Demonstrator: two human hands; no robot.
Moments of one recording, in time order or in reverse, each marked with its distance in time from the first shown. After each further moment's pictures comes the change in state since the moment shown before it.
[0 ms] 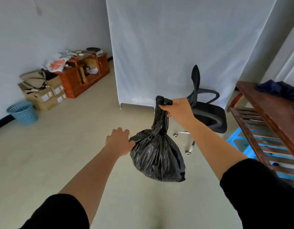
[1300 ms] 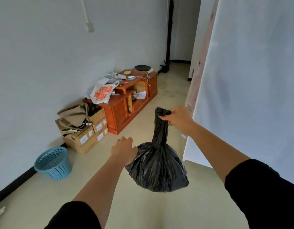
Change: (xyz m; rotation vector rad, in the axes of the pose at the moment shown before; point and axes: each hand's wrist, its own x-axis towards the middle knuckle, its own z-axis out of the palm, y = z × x) left_hand 0.883 -0.670 -0.184 -0.126 0.044 -0.286; right_hand 0.879 -0.166 0.752 -0.108 -0.330 -0.047
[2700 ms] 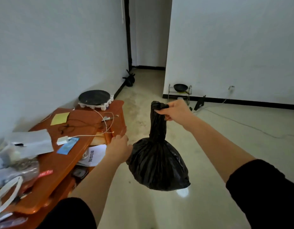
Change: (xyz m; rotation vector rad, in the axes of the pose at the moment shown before) left_hand 1.319 0.220 -0.062 -0.029 0.000 0.294; right_hand 1.252 0.087 -0.146 0.089 0.196 0.106
